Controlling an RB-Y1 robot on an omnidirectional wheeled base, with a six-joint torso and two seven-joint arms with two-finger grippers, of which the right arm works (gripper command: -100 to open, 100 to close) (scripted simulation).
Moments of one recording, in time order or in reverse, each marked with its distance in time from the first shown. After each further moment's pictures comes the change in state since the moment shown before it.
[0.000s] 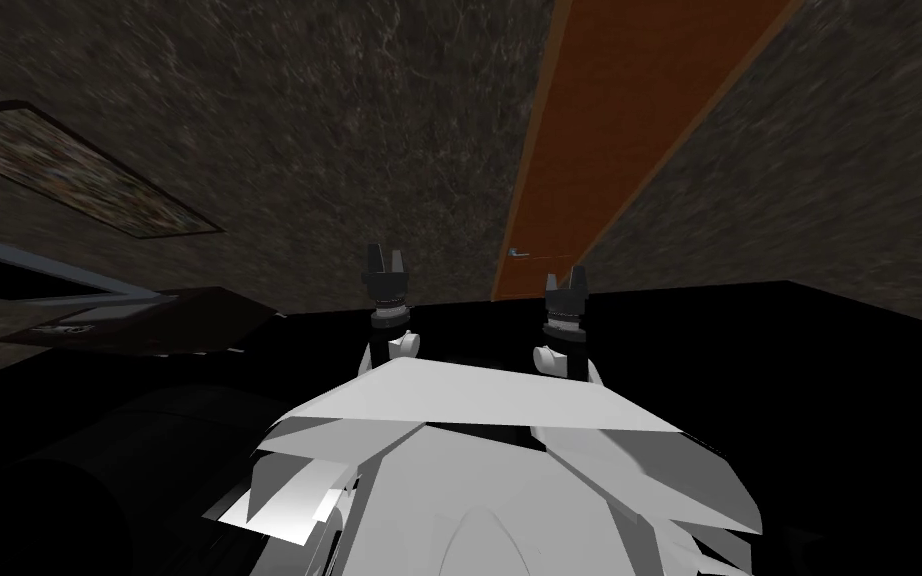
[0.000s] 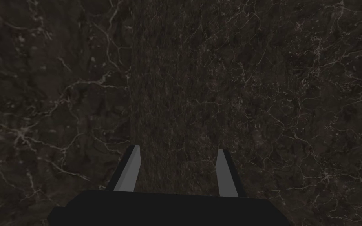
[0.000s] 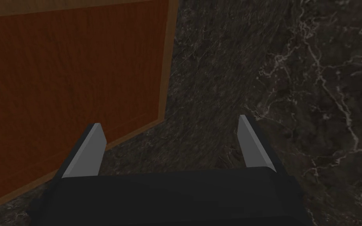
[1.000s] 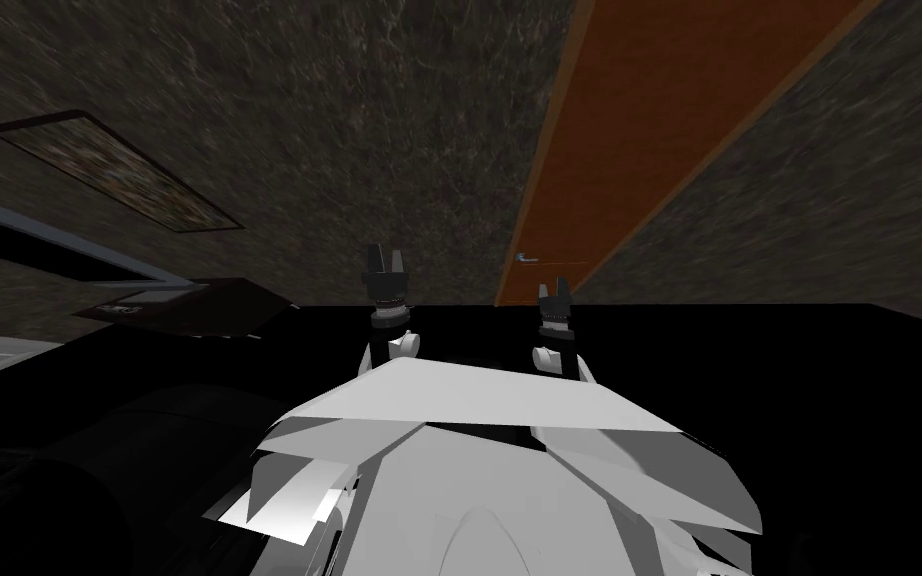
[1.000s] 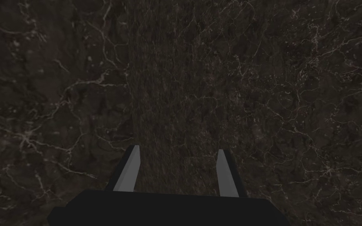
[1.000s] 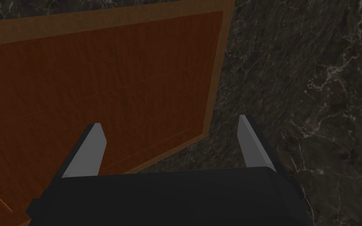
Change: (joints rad) arm -0.080 -0.062 -0.033 0.241 -0.054 -0.042 -0.021
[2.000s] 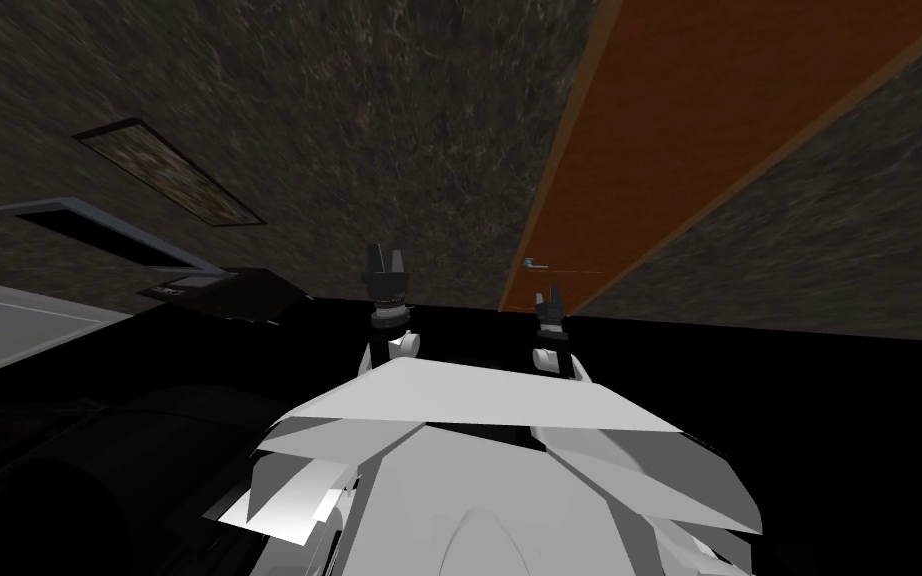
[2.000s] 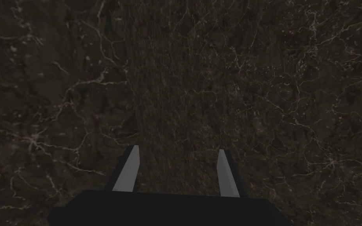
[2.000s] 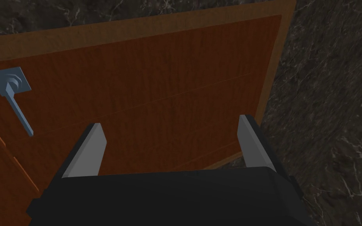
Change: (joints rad) arm -0.089 -0.051 -0.027 0.264 -0.052 -0.050 -0.015
